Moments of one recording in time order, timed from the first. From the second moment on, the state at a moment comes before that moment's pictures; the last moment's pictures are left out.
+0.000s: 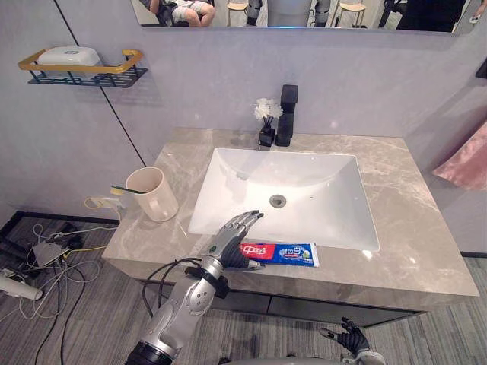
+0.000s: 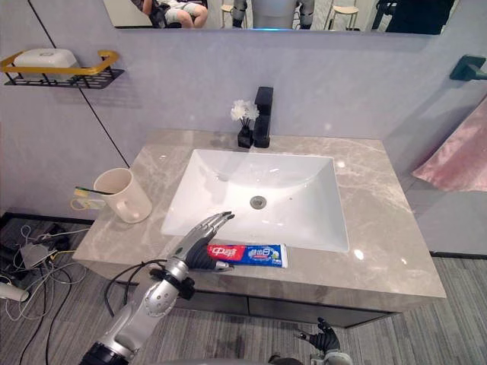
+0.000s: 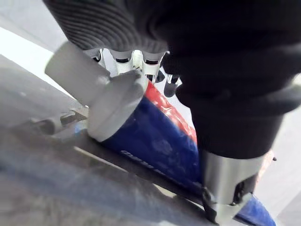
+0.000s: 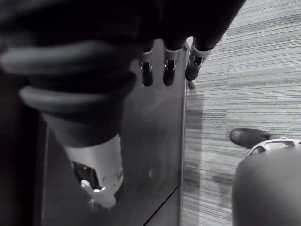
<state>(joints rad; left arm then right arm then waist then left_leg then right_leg) 0.06 0.29 -0.35 -0.04 0.72 -0.18 0.05 0.14 -0.10 -0.16 0.92 -0.03 -0.09 -0.02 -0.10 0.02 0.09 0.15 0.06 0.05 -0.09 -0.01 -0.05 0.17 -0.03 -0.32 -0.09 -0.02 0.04</state>
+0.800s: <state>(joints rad) -0.01 0.38 -0.34 -0.01 0.78 -0.19 0.04 0.14 -0.12 -0.14 0.87 -0.03 -0.09 -0.02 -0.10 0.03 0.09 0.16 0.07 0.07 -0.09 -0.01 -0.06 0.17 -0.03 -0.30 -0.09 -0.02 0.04</state>
